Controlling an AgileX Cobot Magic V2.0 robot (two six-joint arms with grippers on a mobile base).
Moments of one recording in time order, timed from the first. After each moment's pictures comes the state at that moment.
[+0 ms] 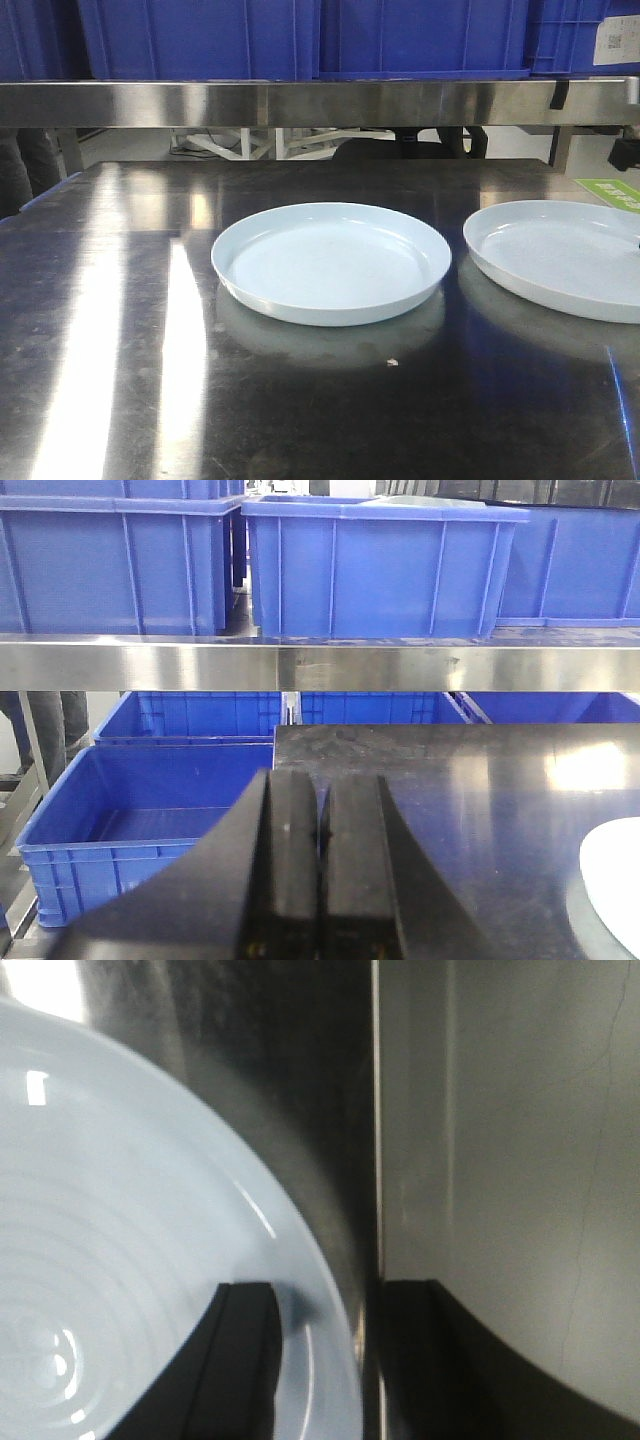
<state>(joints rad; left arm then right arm) -0.12 0.29 -0.23 -0.14 0.04 0.14 -0.16 1.82 -1.25 0.17 0.89 -0.10</state>
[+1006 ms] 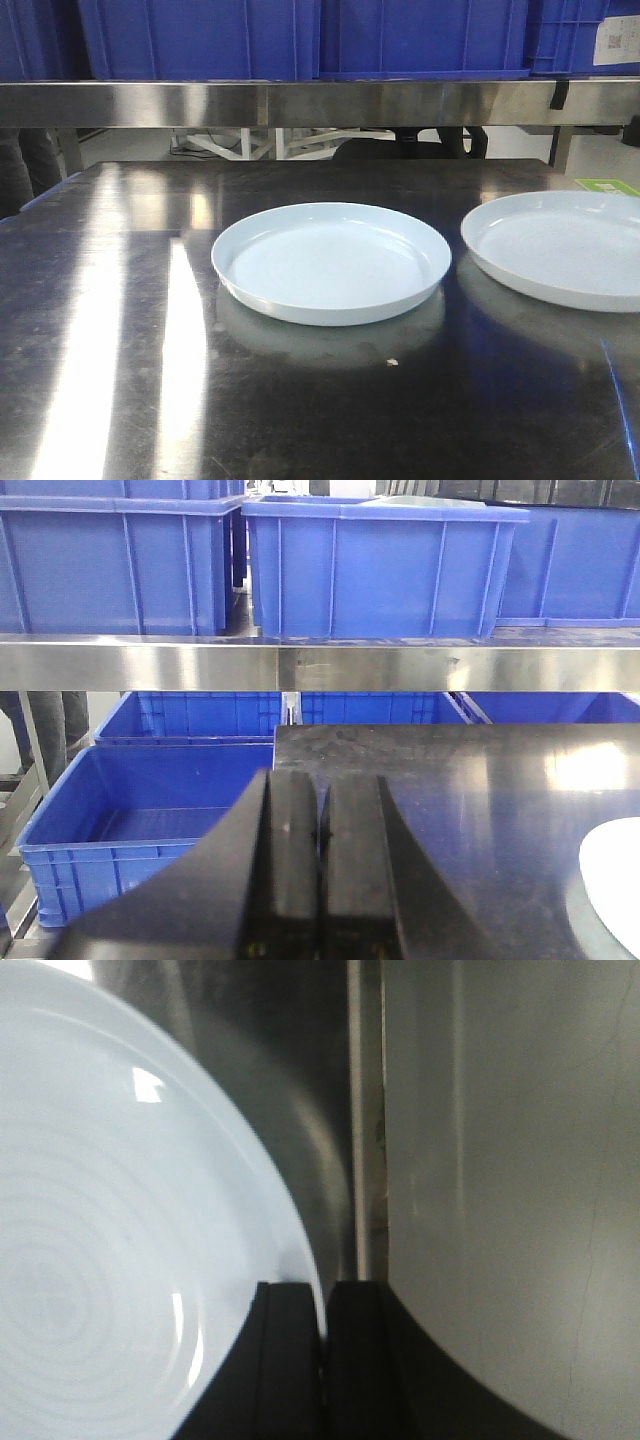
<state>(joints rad) -0.12 0.29 -0.23 -0.14 0.04 0.14 -0.20 1.76 -1.26 0.18 0.95 -0.10</state>
